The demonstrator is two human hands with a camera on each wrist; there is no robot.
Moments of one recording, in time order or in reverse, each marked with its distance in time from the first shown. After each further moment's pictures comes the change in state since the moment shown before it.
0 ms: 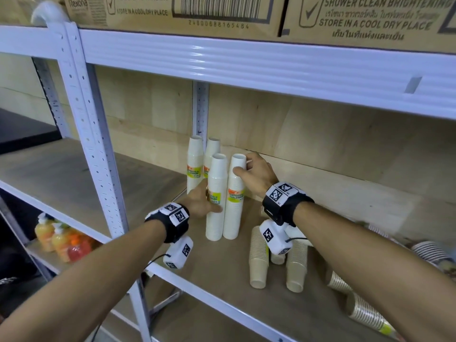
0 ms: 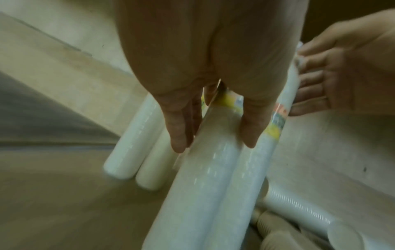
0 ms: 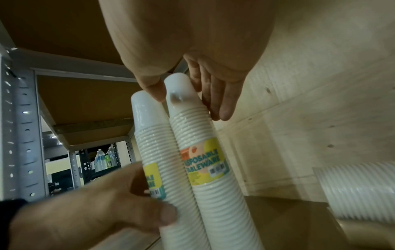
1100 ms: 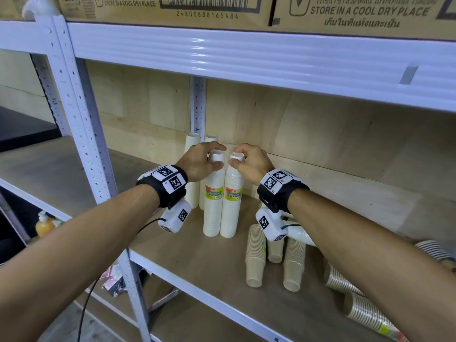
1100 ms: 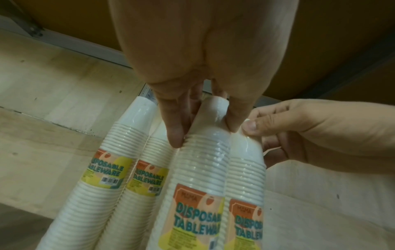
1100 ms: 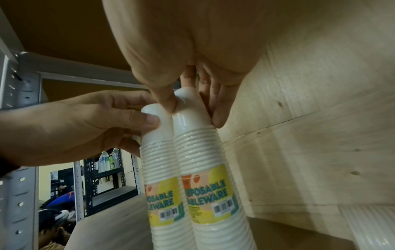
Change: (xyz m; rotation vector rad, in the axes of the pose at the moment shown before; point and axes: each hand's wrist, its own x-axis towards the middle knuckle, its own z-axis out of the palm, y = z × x) left_hand 0.015 0.076 -0.050 0.272 0.176 0.236; right_hand 0.024 -0.005 -0.004 -0.142 0.015 -0.143
